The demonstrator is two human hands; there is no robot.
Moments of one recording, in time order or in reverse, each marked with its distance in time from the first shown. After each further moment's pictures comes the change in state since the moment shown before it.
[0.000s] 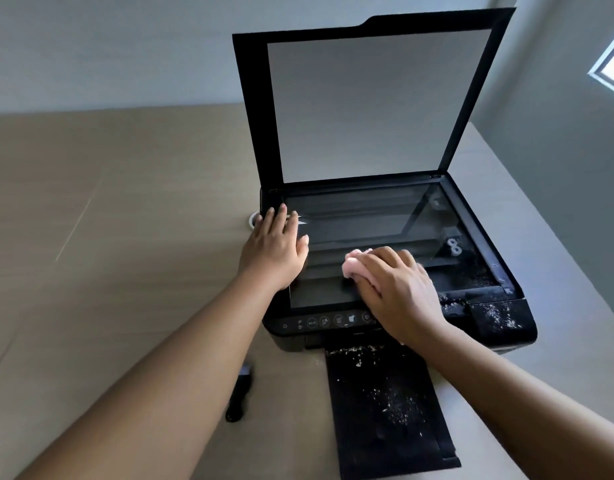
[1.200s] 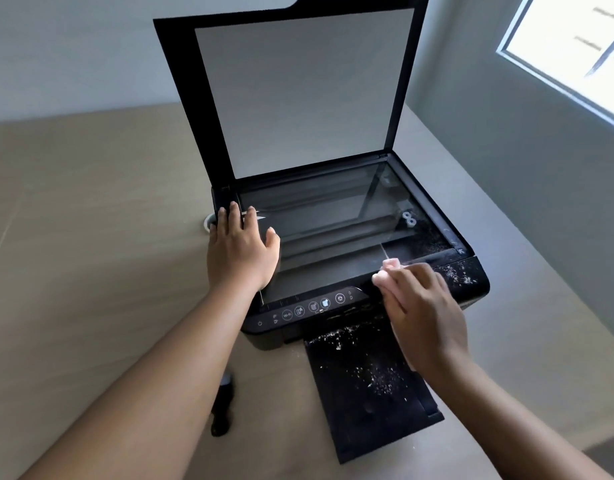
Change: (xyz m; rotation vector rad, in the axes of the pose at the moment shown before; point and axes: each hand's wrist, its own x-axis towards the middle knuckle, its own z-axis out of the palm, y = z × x) left_hand -0.004 0.012 0.007 -0.075 0.048 -0.141; right_hand -0.078 0.007 -0.010 -0.050 0.242 0.369
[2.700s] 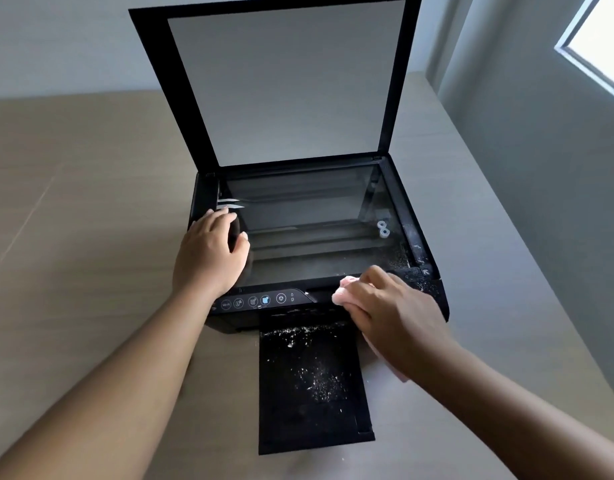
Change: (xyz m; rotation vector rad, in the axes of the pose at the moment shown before) left_hand -0.033 0.022 0.003 -0.076 0.146 -0.034; right_hand 0.046 0.062 -0.039 0.001 -0.391 -0.432
